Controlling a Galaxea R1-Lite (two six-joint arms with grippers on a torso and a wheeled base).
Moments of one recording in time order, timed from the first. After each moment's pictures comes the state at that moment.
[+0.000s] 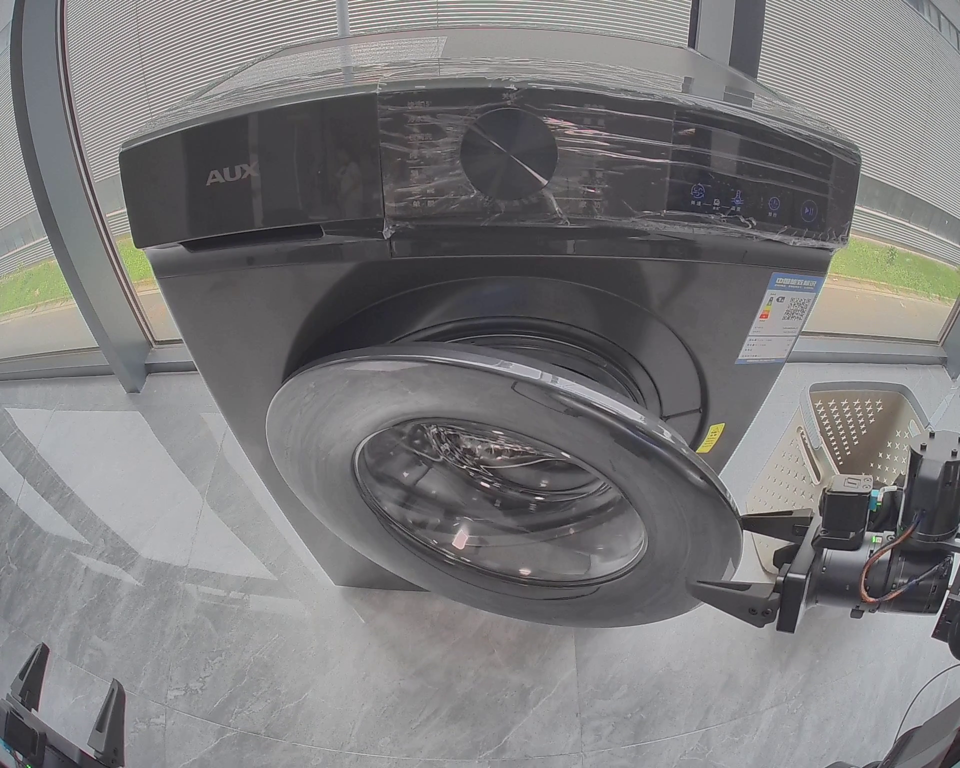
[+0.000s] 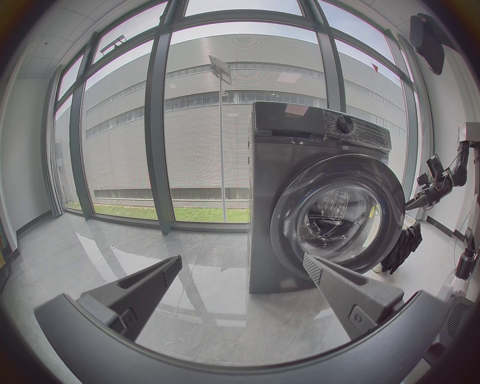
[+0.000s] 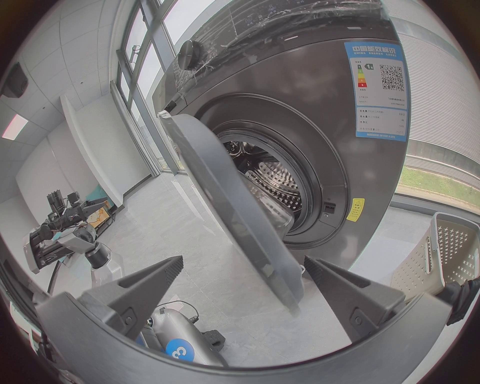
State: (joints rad) left arm 0.00 0.02 -0.02 0.00 0.02 -0.01; right arm 0.42 1.40 -0.33 -0.69 0.33 -0.02
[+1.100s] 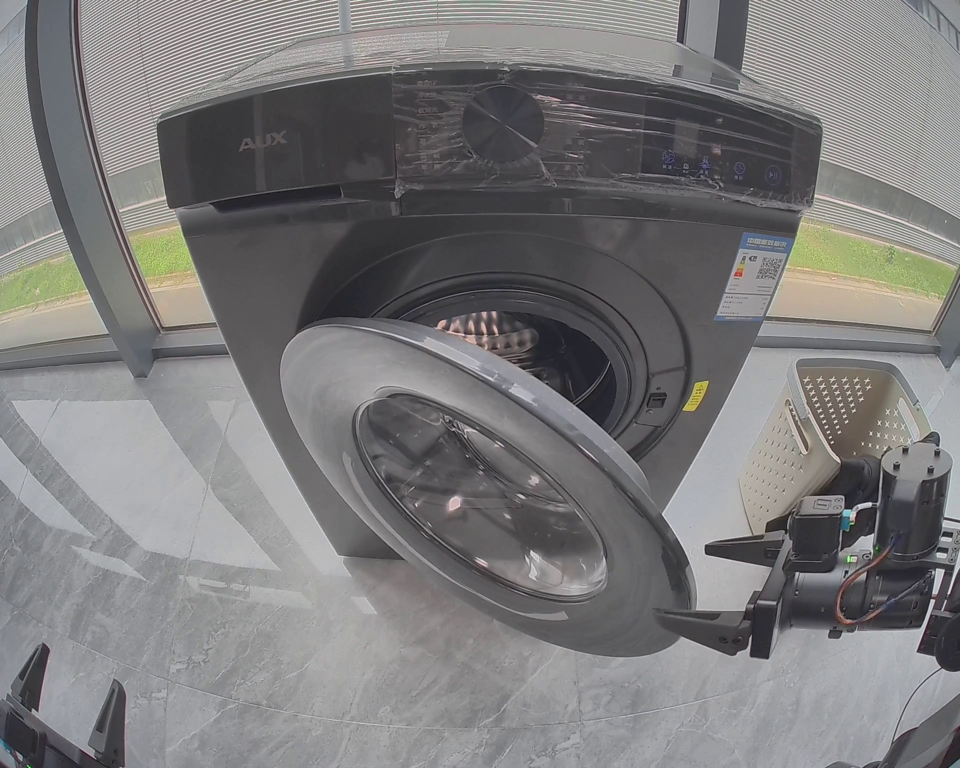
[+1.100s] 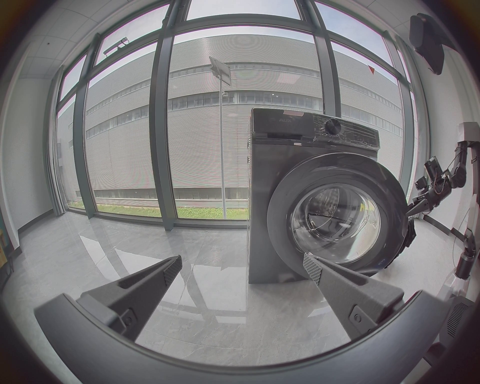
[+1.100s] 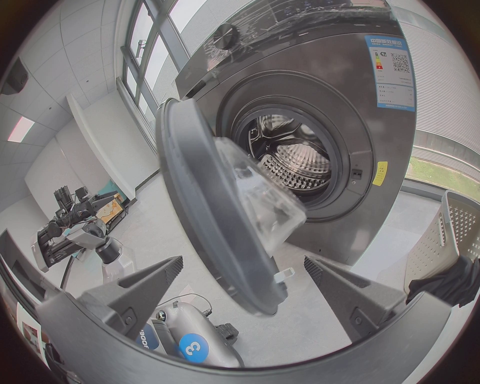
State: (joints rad) left arm 0.00 0.02 -0.02 0.00 0.02 -0.01; right arm 0.52 1.45 -0.34 -0.69 0.30 0.02
